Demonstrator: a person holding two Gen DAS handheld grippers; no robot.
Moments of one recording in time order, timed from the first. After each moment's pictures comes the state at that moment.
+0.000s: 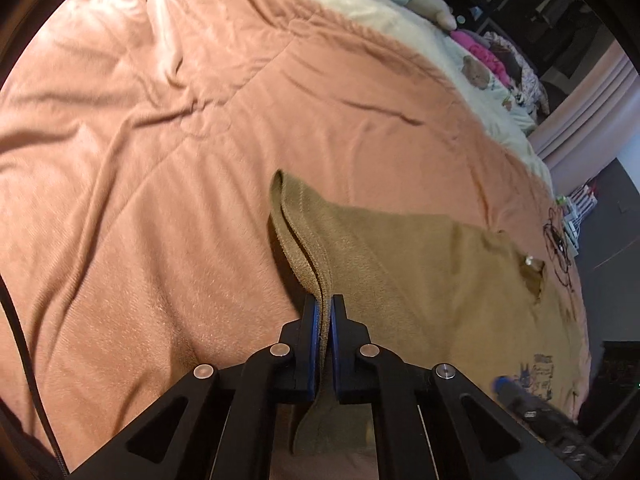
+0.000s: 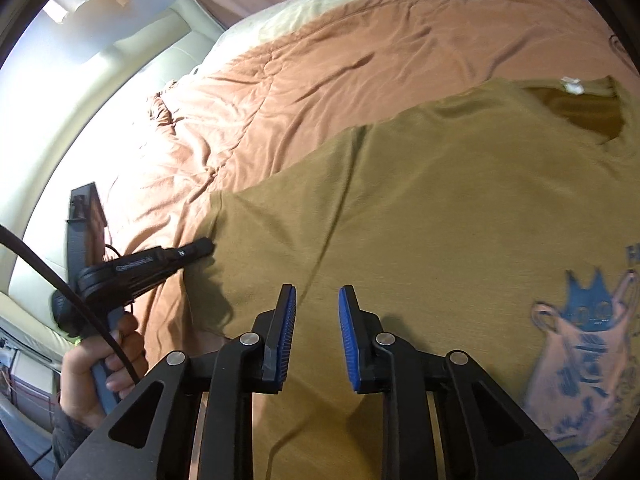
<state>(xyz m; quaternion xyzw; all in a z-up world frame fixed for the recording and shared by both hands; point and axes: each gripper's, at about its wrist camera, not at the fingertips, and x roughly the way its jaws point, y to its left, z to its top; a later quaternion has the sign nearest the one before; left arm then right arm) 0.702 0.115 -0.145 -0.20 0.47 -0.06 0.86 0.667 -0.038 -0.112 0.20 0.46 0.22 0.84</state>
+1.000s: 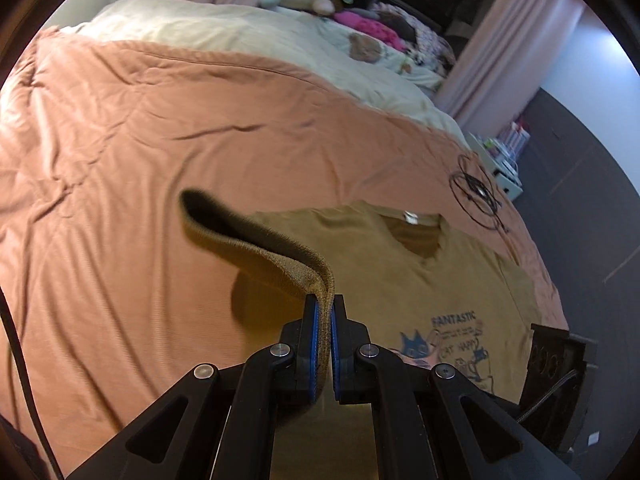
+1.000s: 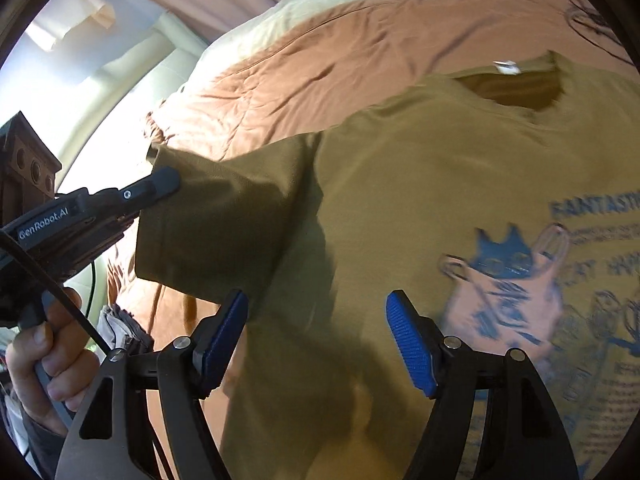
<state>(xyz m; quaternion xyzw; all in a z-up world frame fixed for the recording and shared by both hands) 0.690 -0.039 -0.064 -0.12 0.45 -0.19 0.87 0.629 -0.121 -0.100 0.24 0.45 0.19 0.84</state>
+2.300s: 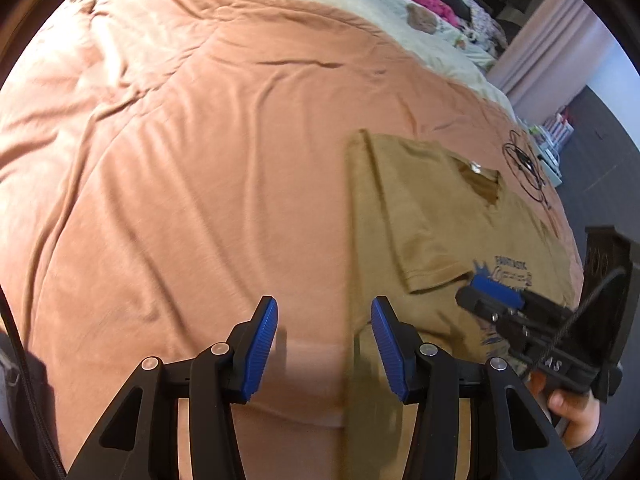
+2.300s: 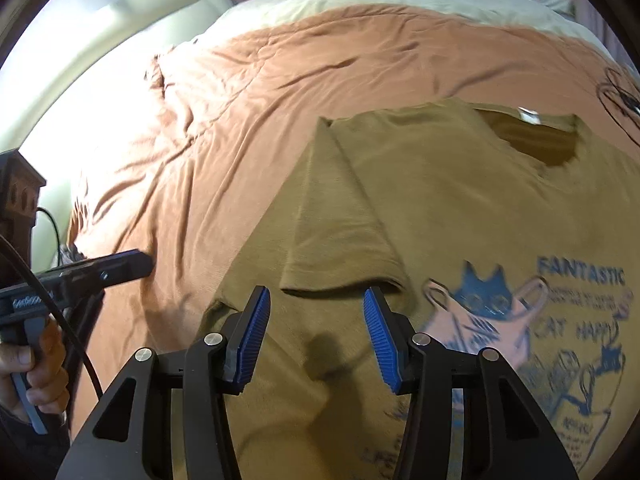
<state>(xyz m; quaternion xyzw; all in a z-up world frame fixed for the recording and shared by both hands) 0.630 0.038 -0.118 -0.13 0.52 -0.11 0.84 0.641 -0.066 -0.084 0.08 0.46 0.21 0.86</state>
